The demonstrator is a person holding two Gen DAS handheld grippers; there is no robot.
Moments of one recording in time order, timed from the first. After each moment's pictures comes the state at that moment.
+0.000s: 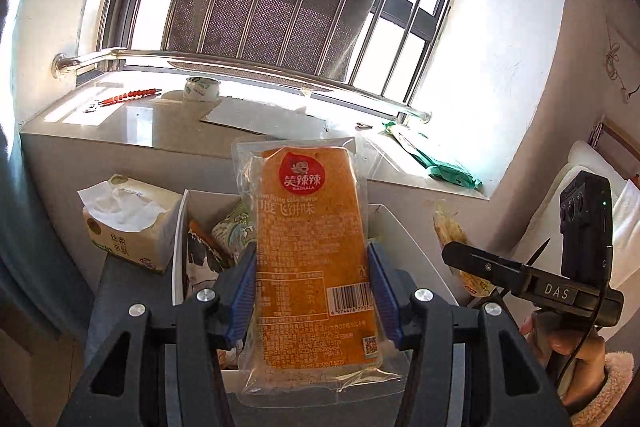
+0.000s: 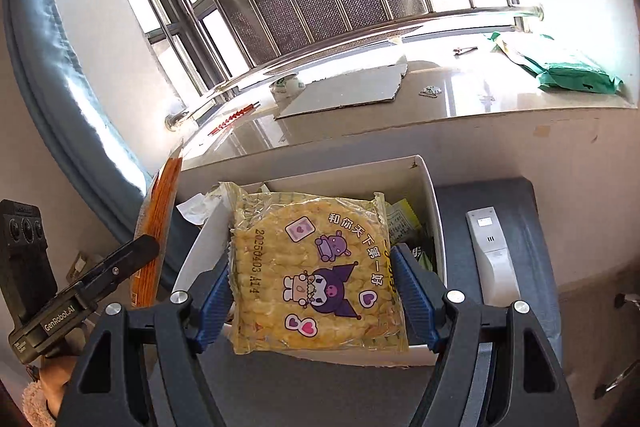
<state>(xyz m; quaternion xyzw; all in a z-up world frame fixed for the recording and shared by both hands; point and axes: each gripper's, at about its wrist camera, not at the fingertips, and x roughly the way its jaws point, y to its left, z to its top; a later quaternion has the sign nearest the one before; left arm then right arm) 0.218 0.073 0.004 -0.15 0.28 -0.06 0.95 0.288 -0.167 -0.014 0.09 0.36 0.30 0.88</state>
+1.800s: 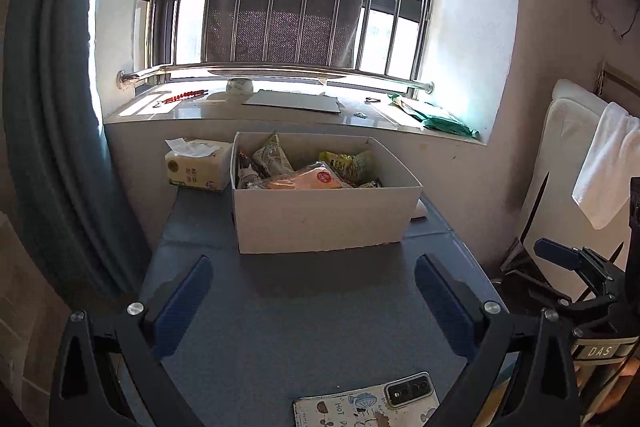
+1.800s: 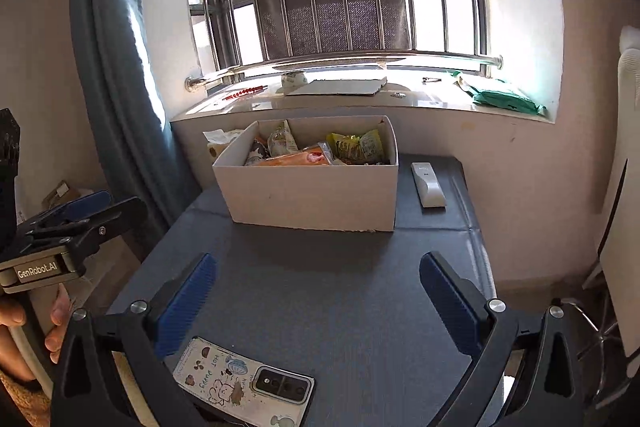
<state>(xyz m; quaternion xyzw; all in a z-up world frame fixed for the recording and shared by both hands) -0.007 -0.001 -0.003 -0.07 0.27 0.02 0.96 0.033 -0.219 -0.016 -0.01 0.30 0.25 0.92</state>
